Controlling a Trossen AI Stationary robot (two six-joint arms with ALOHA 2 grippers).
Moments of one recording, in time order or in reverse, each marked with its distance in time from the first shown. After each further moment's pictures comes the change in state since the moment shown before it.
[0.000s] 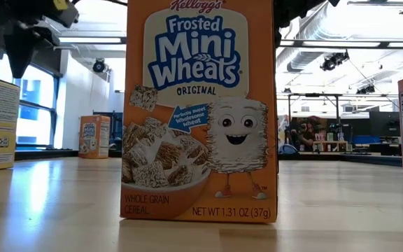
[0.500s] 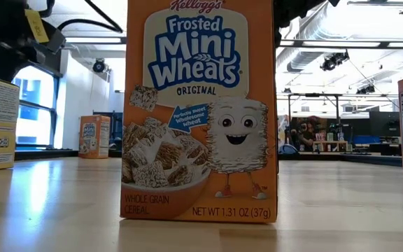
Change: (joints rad) left arm -0.029 0.001 -0.139 0.054 0.030 -0.102; right arm 0.000 0.000 0.000 0.000 0.001 0.000
